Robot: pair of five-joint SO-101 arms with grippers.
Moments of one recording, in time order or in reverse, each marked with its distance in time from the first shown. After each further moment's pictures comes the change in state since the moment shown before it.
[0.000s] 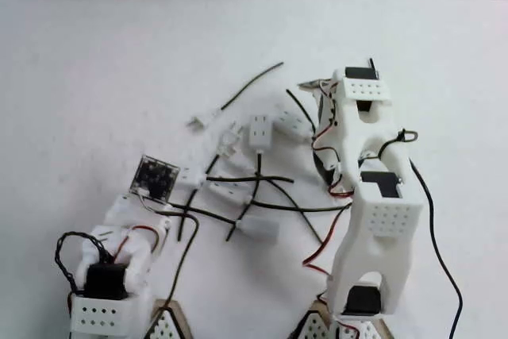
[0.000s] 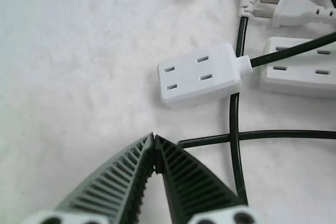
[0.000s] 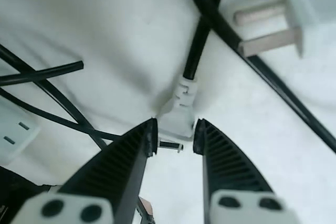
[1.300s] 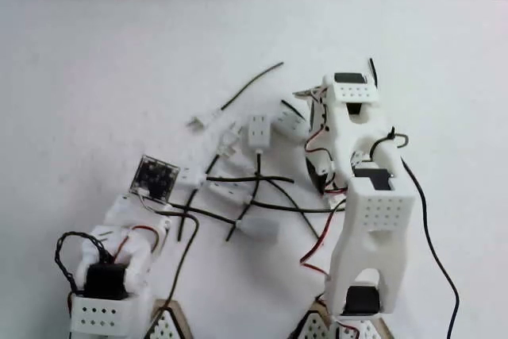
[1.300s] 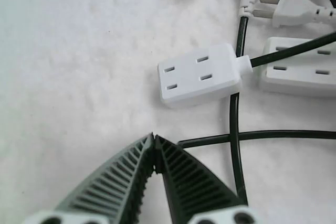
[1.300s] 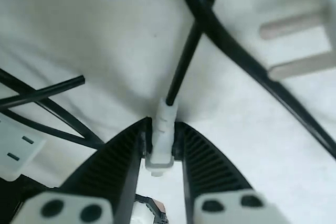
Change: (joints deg) left arm 0.0 0.0 0.0 0.0 0.0; right arm -2.7 4.0 0.3 0.0 -4.1
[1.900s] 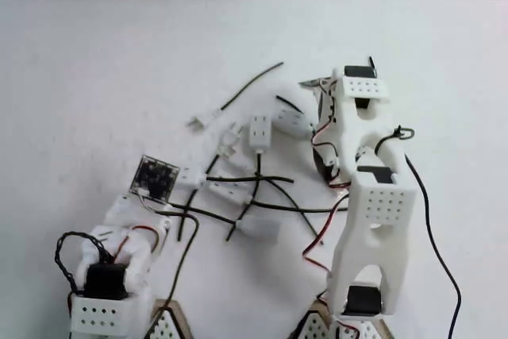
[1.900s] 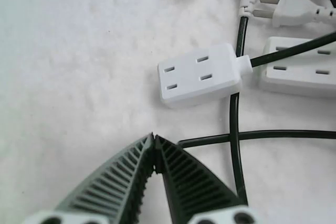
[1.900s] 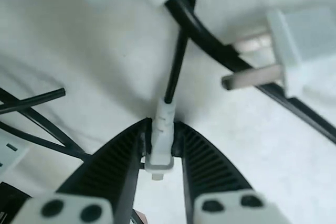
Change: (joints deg) left arm 0.0 0.0 0.0 -0.1 0.0; right arm 2.5 4.7 -9.1 0.8 3.9
